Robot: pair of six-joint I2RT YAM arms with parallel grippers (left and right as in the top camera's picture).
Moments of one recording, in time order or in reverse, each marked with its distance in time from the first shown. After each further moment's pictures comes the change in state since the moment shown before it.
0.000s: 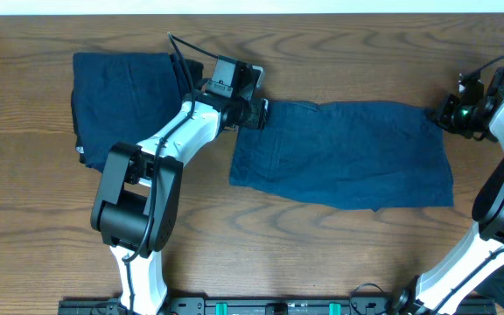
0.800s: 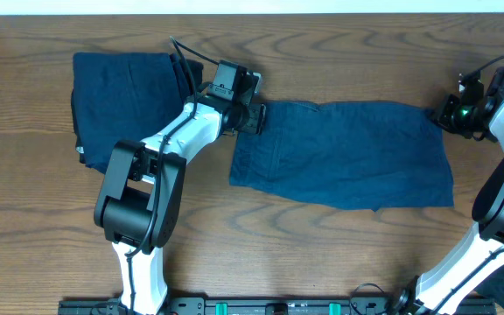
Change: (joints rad) left arm 0.000 0.025 -0.014 -0.016 -0.047 -0.003; right arm 0.000 0.000 0.000 0.000 0.000 0.000
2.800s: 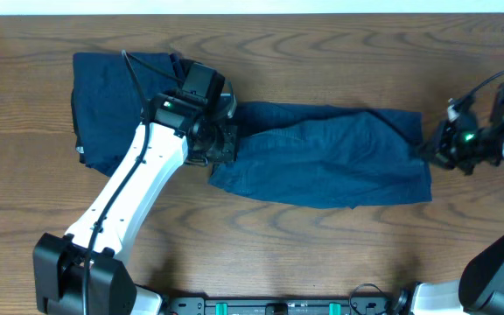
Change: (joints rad) left arm 0.000 -0.446 -0.008 -0.703 -0.009 -0.116; right arm 0.063 -0.466 -0.113 -0.680 -0.056 -0.019
